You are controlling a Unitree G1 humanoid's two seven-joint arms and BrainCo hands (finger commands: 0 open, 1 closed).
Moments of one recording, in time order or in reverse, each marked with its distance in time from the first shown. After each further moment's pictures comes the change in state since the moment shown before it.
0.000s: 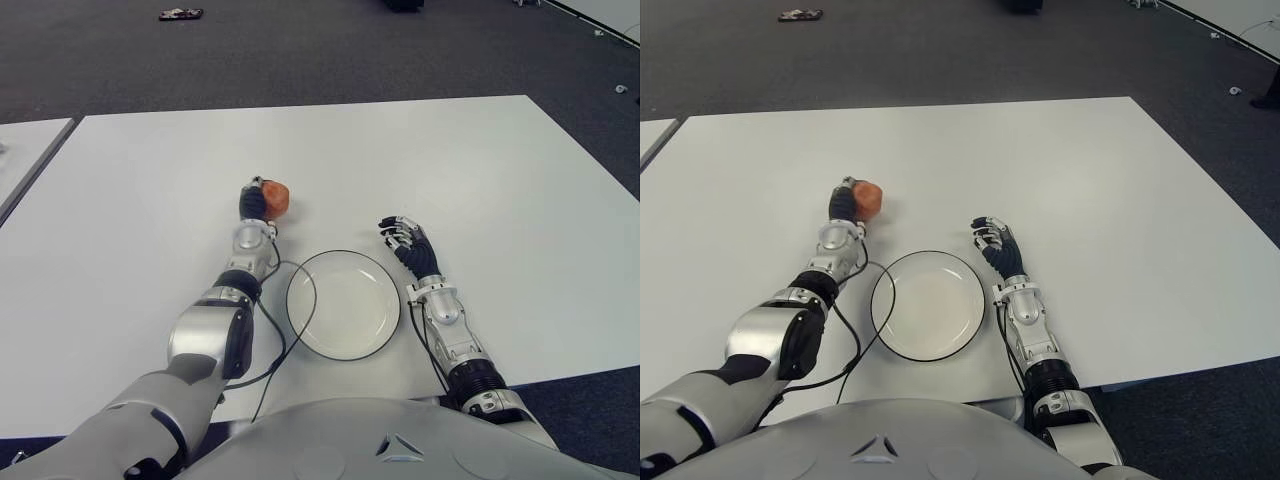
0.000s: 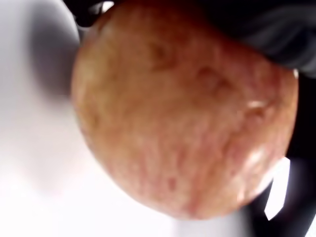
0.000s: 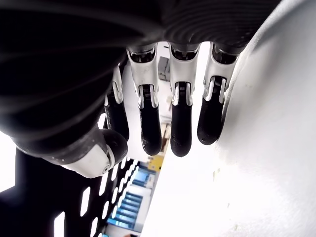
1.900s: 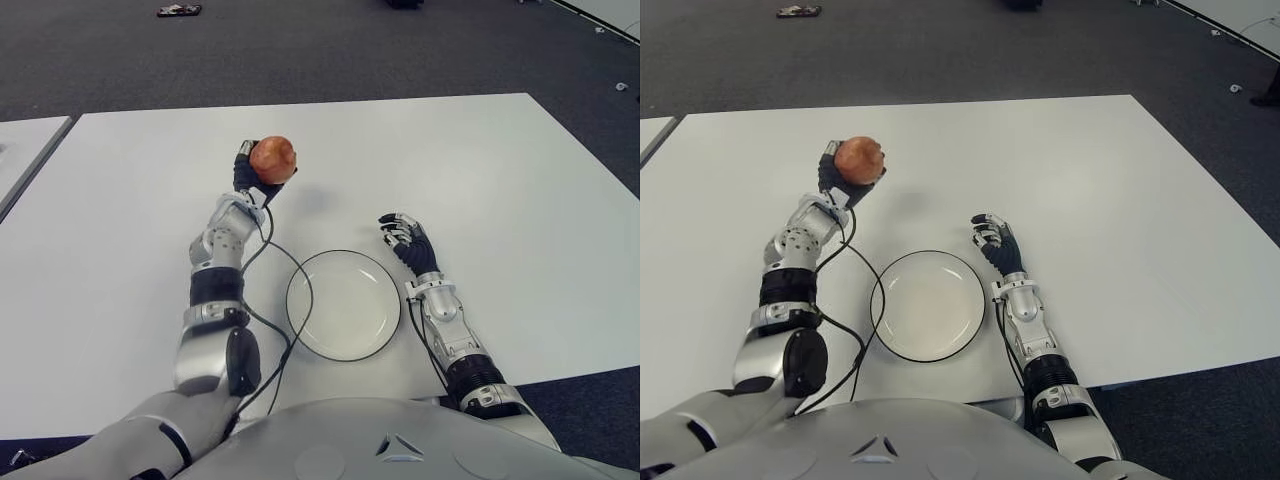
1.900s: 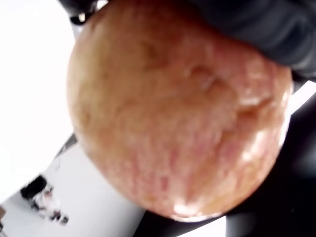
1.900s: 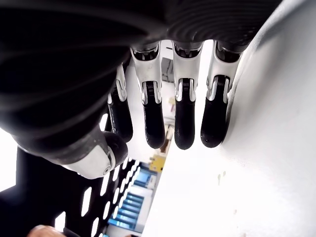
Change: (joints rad) left arm 0.151 -0.062 0.166 -0.835 -0.456 0.738 -0.298; right arm -0.033 0.006 0.004 0.036 -0.006 -0.031 -0.019
